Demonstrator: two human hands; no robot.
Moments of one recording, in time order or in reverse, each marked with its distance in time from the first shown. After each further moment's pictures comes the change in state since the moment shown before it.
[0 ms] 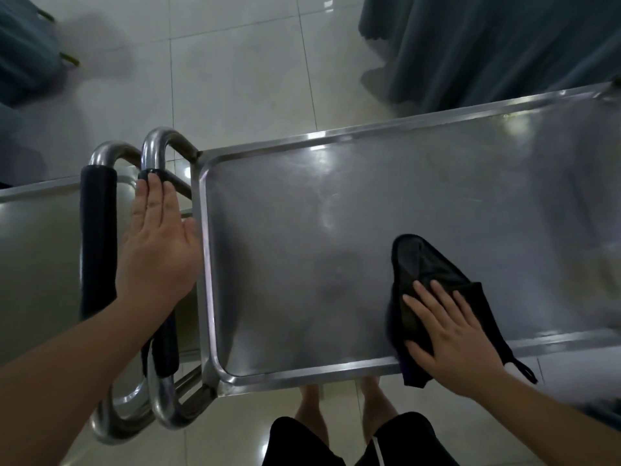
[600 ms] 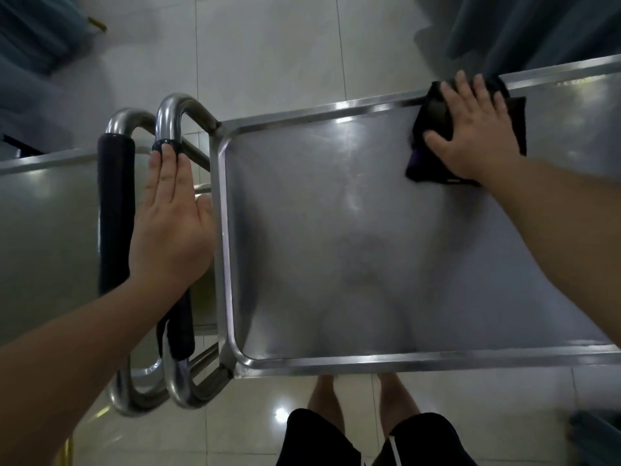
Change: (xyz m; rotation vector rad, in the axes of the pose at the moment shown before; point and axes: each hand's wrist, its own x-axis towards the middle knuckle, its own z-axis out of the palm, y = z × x) left_hand 0.001 -0.001 -0.003 -0.037 0.012 -0.037; right_hand 0.300 0.082 -0.102 0.129 0.167 0.185
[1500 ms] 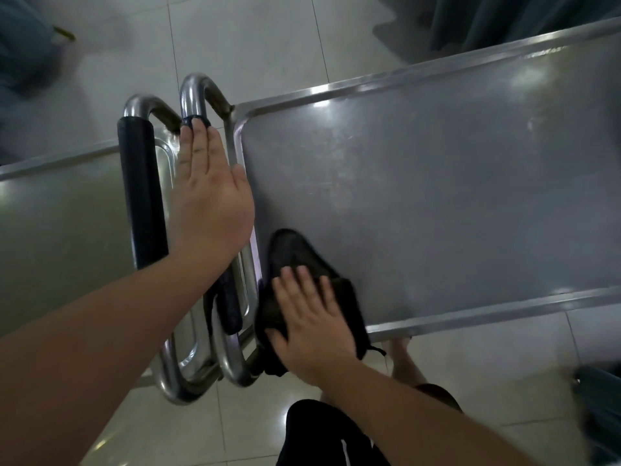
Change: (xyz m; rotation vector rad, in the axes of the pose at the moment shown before) left_hand 0.004 -0.004 0.001 -0.124 0.019 0.029; right_hand -0.303 -0.342 0.133 0.145 -0.078 -0.209
